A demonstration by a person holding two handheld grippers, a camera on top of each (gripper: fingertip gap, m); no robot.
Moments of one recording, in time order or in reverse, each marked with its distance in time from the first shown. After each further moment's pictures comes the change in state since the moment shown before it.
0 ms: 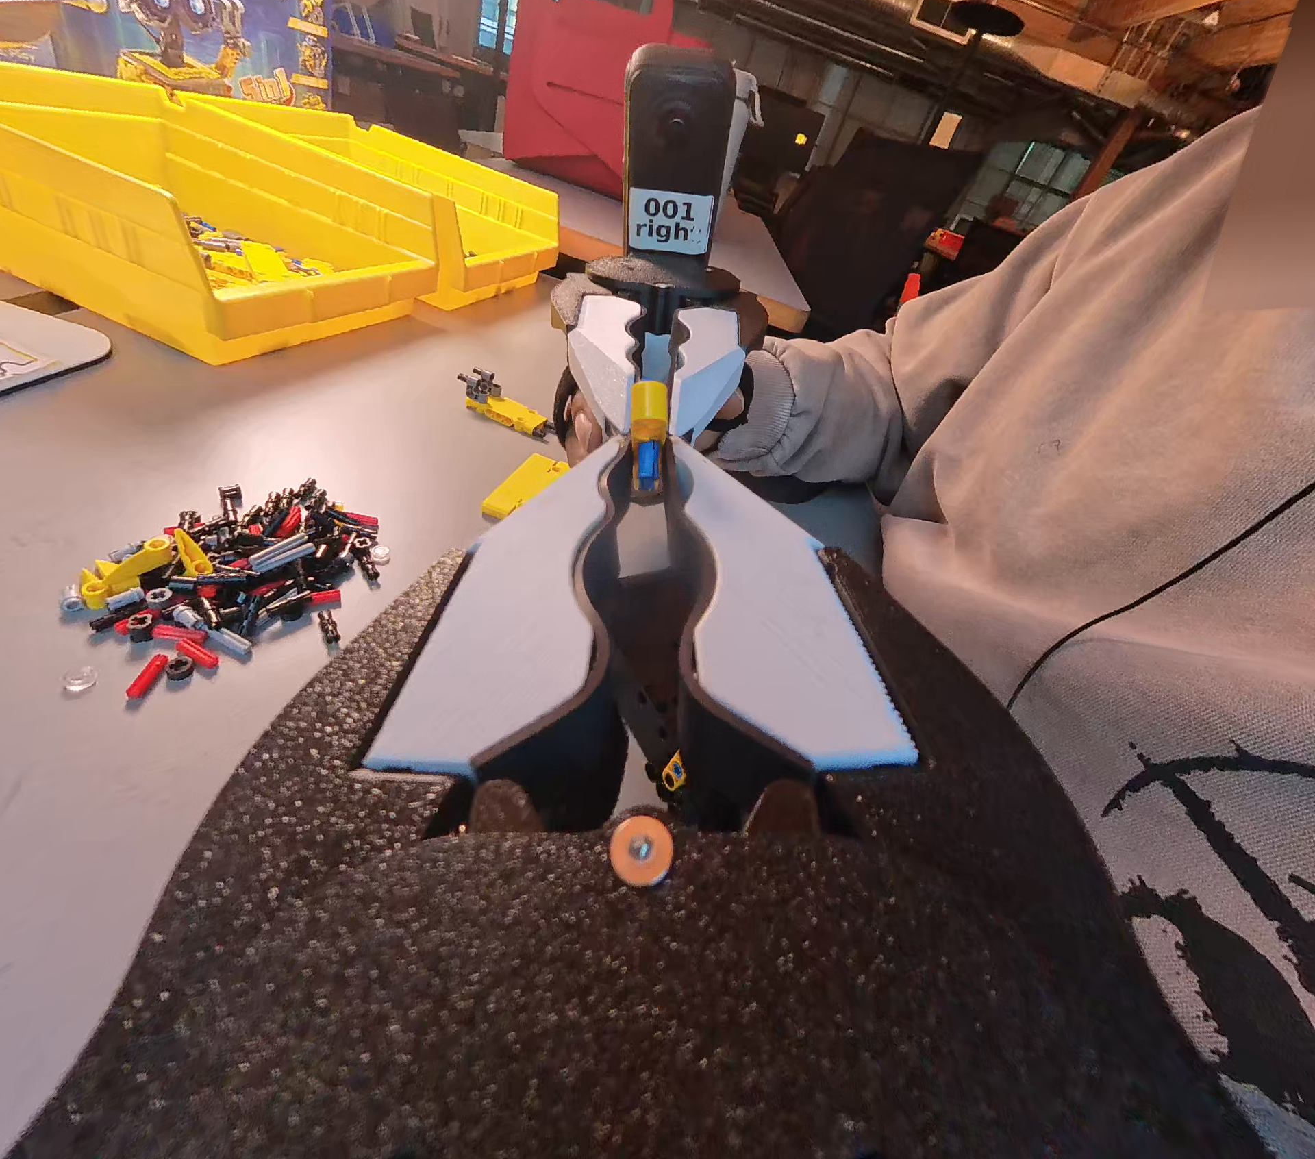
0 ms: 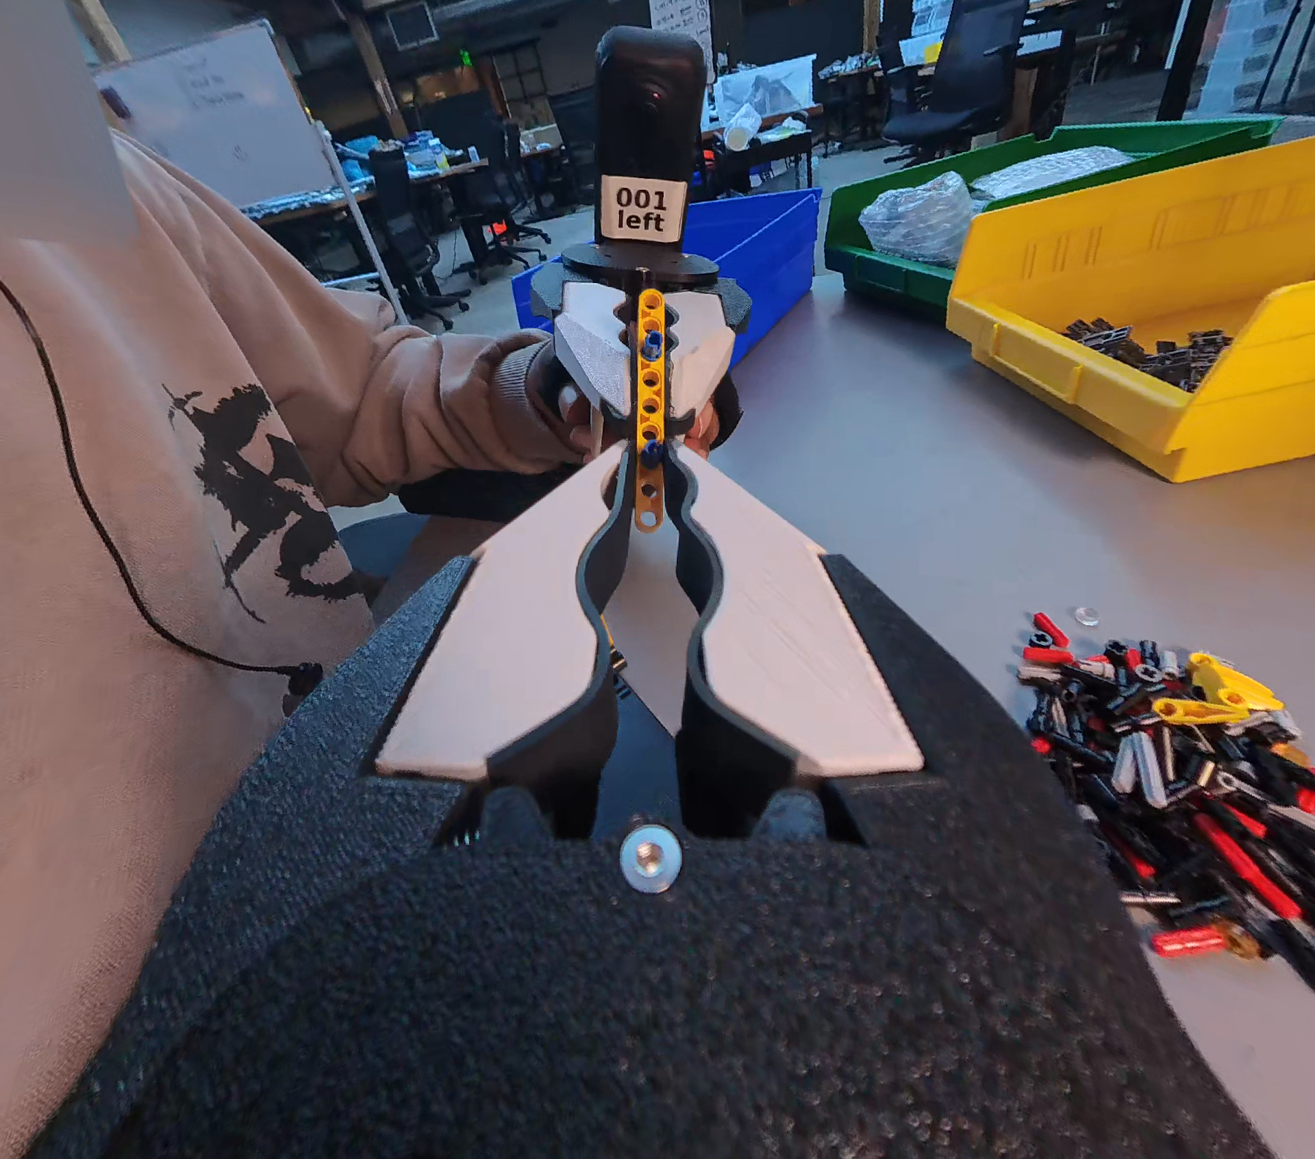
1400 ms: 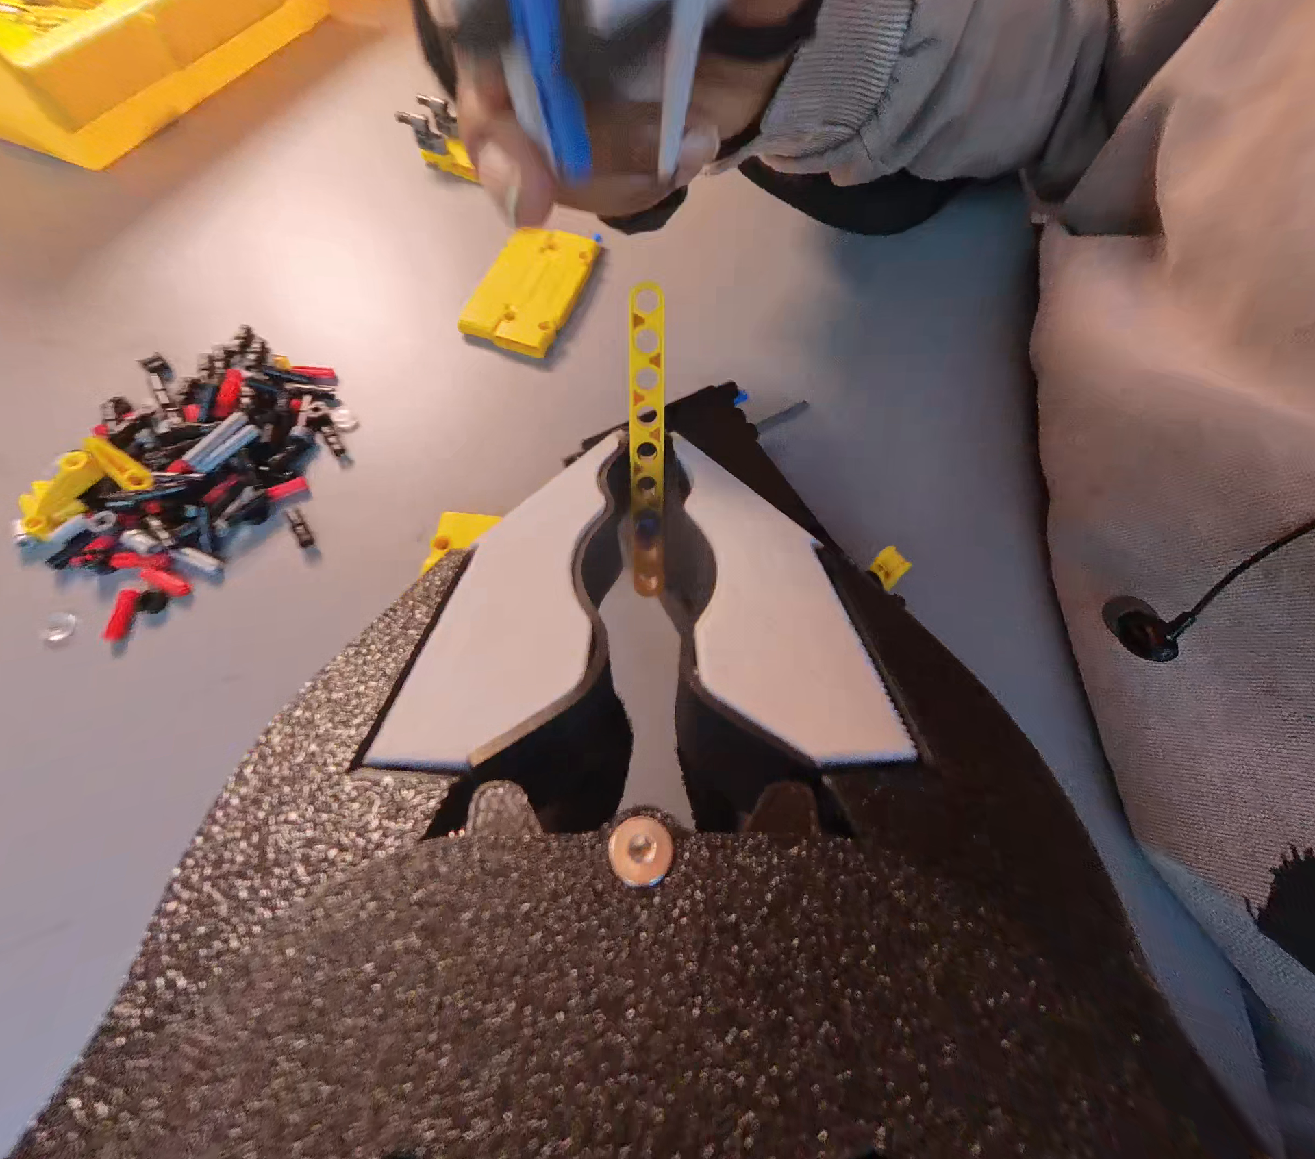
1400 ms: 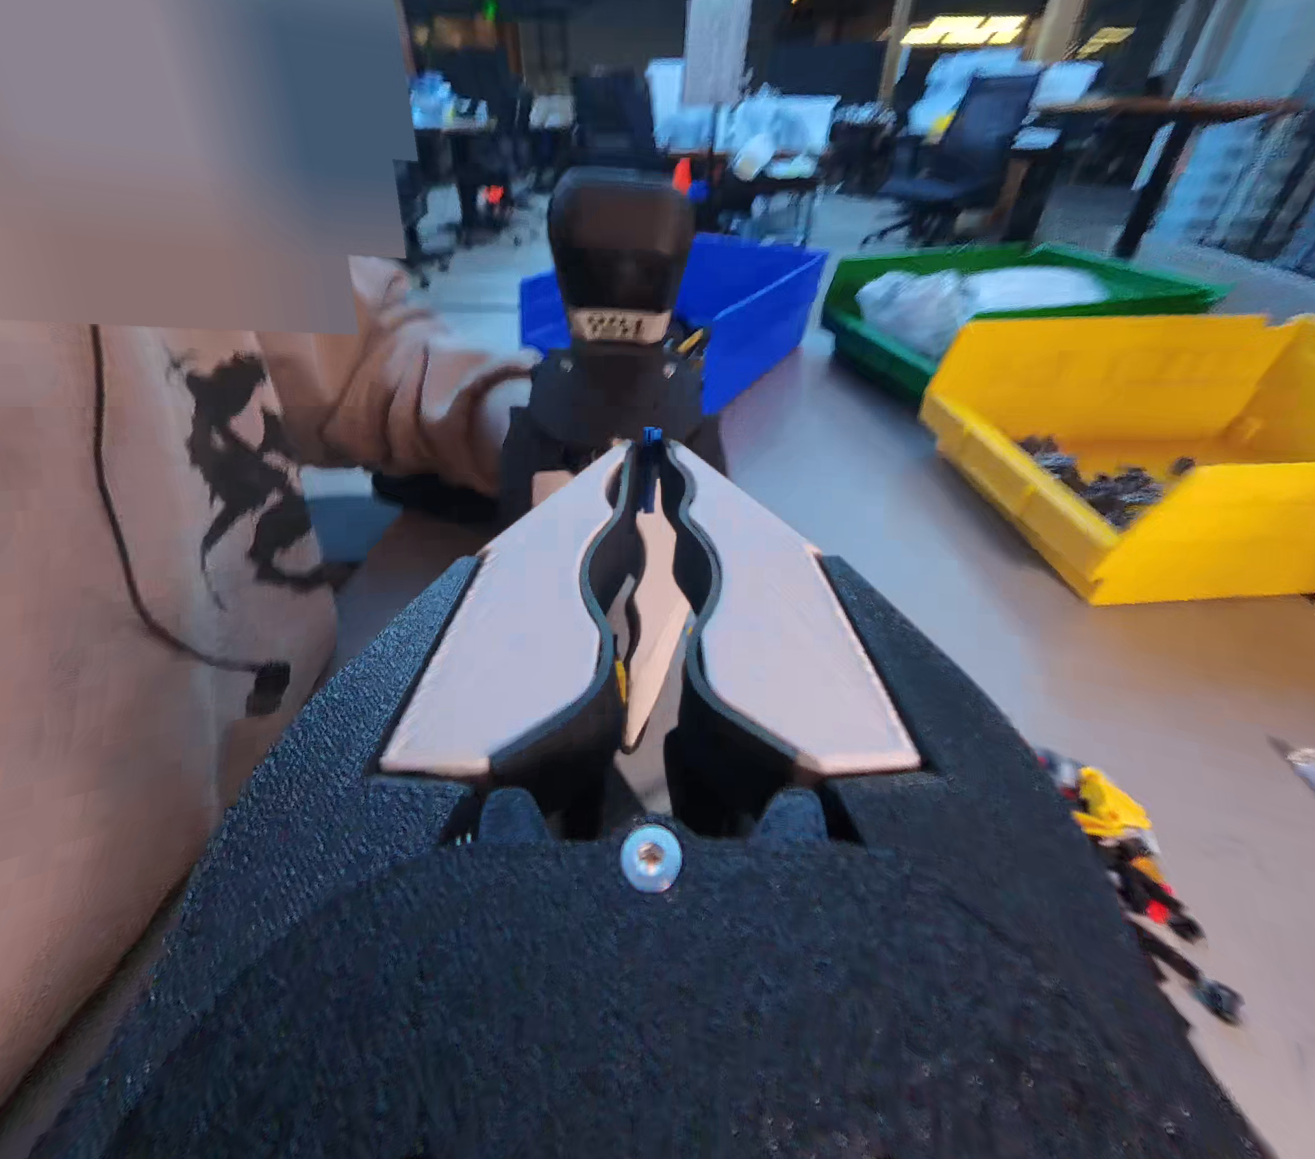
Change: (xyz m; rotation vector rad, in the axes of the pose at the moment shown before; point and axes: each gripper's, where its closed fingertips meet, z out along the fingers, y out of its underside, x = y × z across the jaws) left arm -0.003 0.078 0.031 -0.479 -0.089 0.194; right arm -0.011 -0.028 0.002 0.006 -0.013 -0.194
